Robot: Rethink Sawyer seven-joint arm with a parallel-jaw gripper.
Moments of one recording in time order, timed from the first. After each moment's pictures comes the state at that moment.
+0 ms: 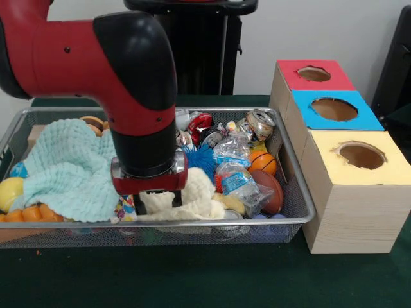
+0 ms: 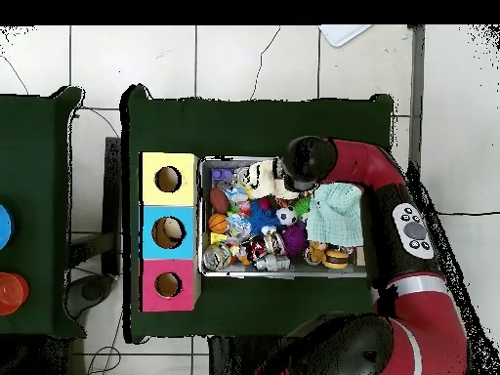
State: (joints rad) arm -0.57 -0.30 0.42 1.12 -0.45 0.94 1.57
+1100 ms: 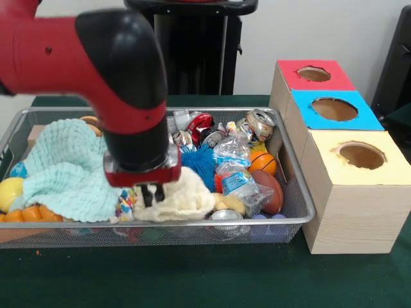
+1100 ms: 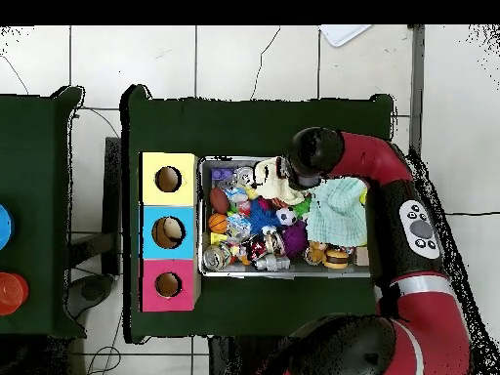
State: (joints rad) arm -0.57 -0.33 0.42 1.12 -0.43 1.02 1.56
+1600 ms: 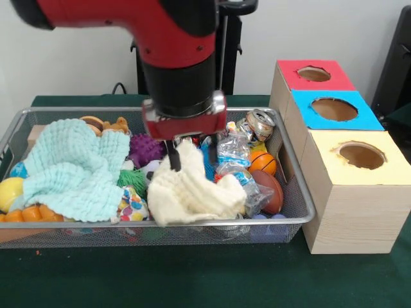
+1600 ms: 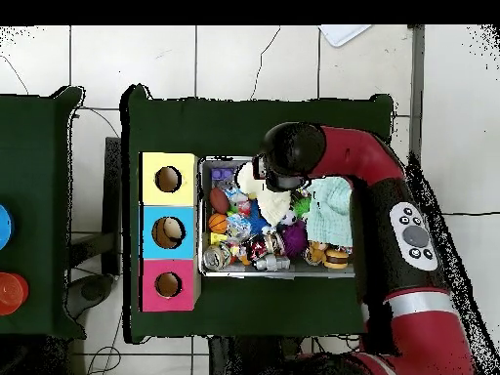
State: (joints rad) arm -0.51 -0.50 0.41 1.26 -0.34 1.02 1.56
